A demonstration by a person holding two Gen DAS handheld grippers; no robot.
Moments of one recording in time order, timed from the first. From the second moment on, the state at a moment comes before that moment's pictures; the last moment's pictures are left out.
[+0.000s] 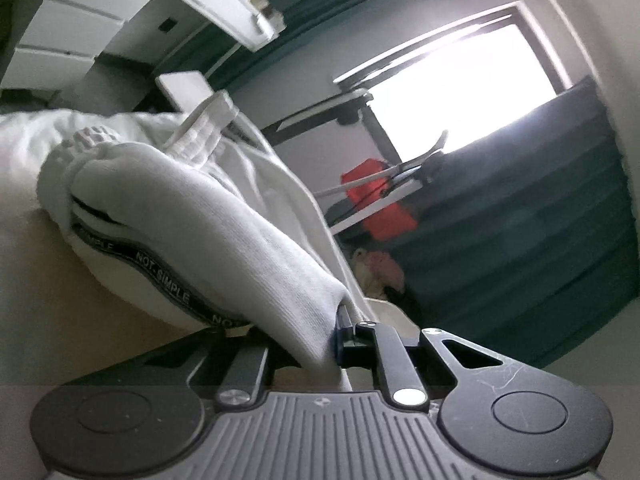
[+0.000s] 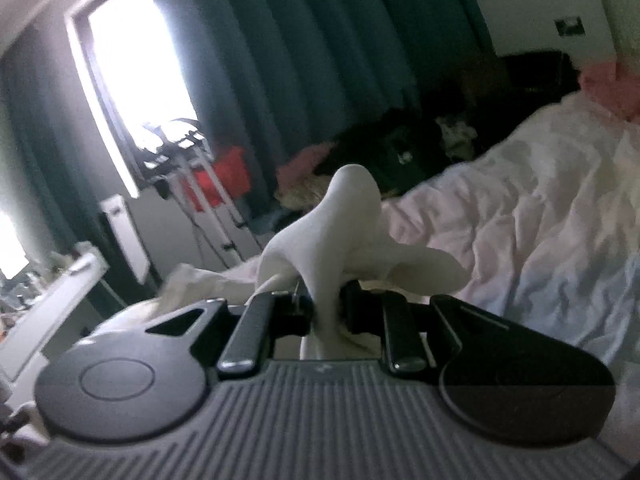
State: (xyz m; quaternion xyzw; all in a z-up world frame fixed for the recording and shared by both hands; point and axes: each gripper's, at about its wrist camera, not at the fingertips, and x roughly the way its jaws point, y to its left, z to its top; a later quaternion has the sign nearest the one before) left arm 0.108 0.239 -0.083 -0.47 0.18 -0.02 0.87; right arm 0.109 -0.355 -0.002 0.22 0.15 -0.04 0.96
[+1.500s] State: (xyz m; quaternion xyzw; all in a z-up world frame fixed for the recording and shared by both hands) left arm 0.028 0.256 -0.060 -0.38 0.26 0.04 0.89; right arm 0.077 -0.523 -0.127 0.62 0.25 0.00 0.74
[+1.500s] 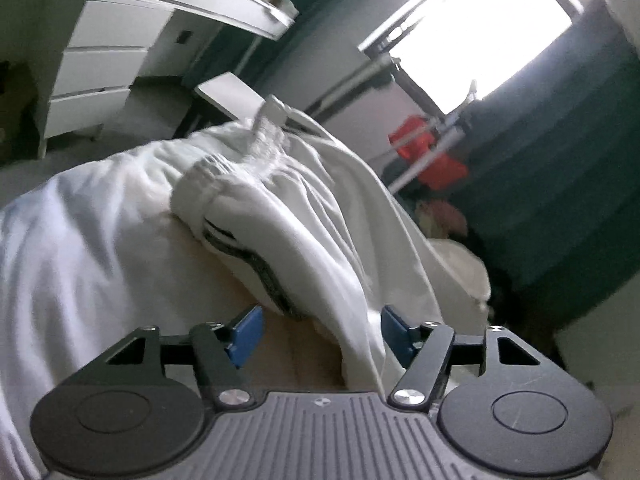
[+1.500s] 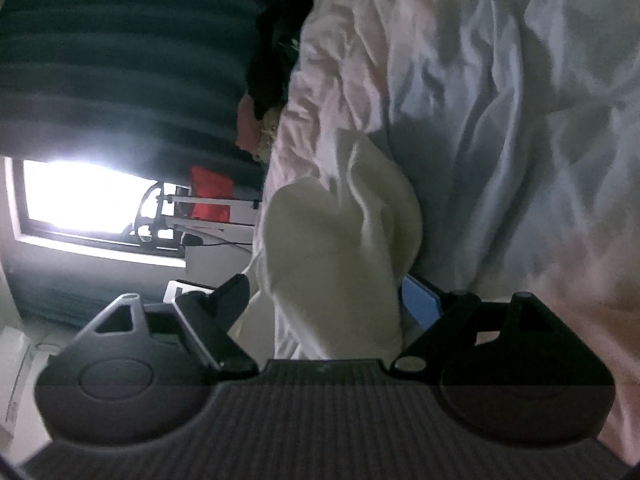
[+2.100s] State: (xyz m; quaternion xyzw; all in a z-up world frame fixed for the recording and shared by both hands) left arm 0.054 0.287 -0.105 -0.49 0.27 0.08 0.82; right arm 0.155 -0.521 -0.177 0.56 0.29 -0.04 0.78
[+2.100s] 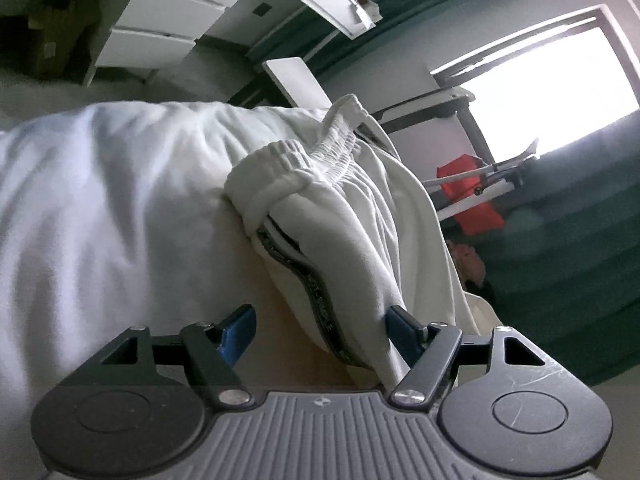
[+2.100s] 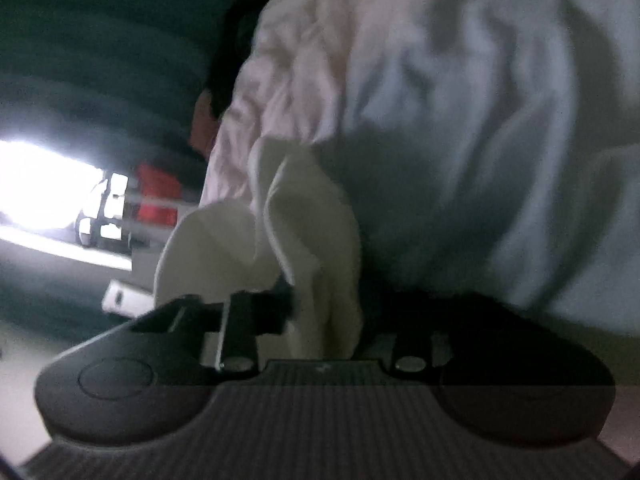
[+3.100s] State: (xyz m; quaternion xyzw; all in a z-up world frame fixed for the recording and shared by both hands) left arm 0.076 0.296 -0.126 -0.53 0.29 0.06 0.79; right arm 0.033 -0.582 -0.114 0.58 0.19 -0.22 0.76
